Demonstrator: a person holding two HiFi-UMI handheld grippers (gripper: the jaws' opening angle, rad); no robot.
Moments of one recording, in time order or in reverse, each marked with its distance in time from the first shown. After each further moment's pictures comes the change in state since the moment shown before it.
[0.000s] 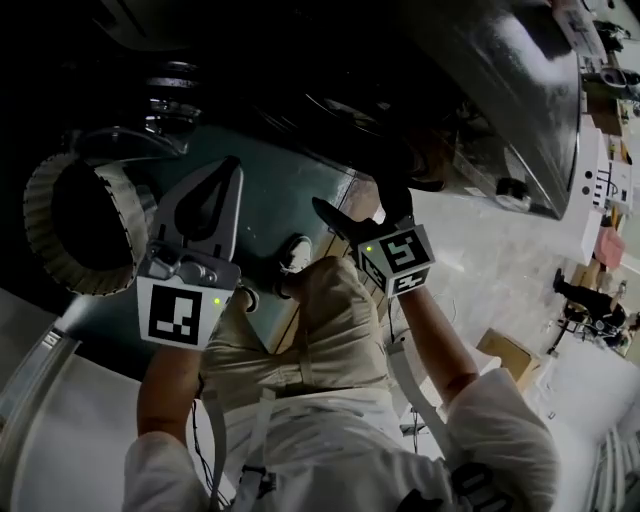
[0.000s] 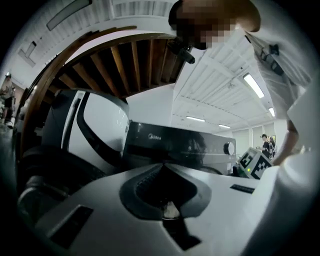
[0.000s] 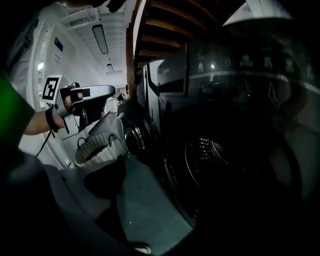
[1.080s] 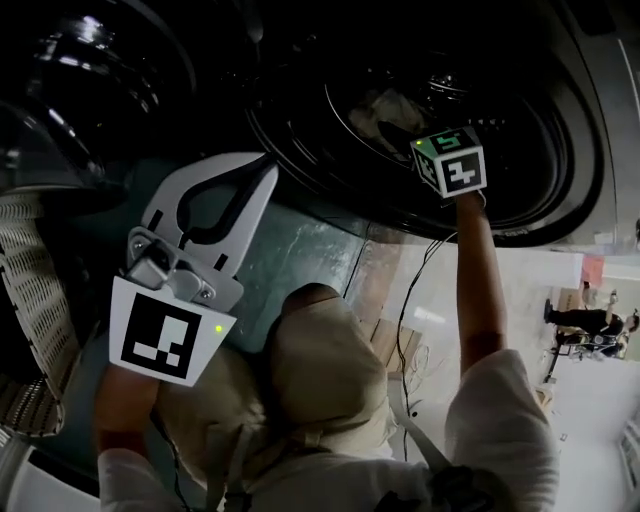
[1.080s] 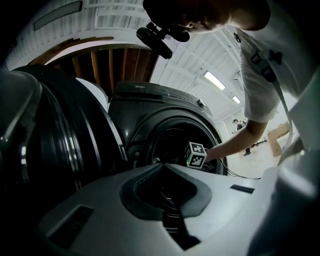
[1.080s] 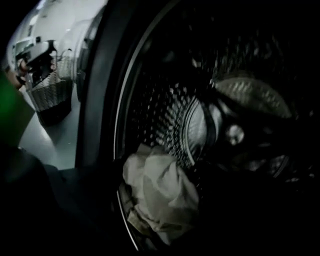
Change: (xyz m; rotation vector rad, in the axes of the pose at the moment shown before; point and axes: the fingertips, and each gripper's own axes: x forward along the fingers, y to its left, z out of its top) left arm 0.059 0.022 -0.244 0.275 -0.209 -0.238; right arm 0.212 -0.239 -0.118 -0.449 0.230 -0.367
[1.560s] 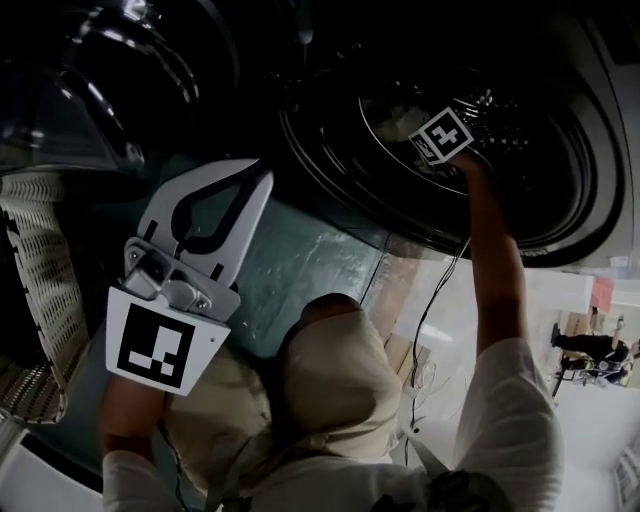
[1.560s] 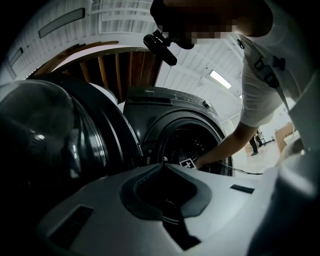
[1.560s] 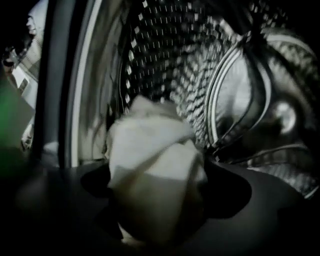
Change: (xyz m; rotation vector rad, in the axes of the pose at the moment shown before) left arm -0.034 0.017 -0.009 -0.032 0.004 0.094; right arm 0.094 0.009 -0.081 -0.163 0.466 0.205
